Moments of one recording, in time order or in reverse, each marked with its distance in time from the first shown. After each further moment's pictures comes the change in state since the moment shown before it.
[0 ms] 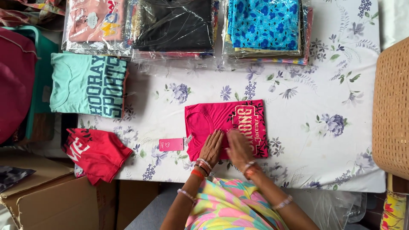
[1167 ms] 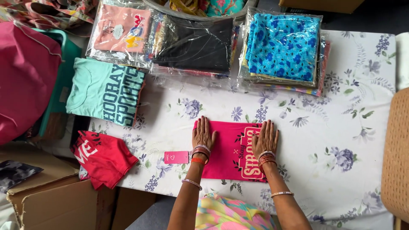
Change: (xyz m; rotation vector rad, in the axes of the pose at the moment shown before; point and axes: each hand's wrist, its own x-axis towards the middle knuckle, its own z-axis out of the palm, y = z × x) left_hand 0.104 -0.079 -0.048 0.156 -0.075 -0.589; right_hand 0.104 0.096 0.005 -0.259 -0.030 0.187
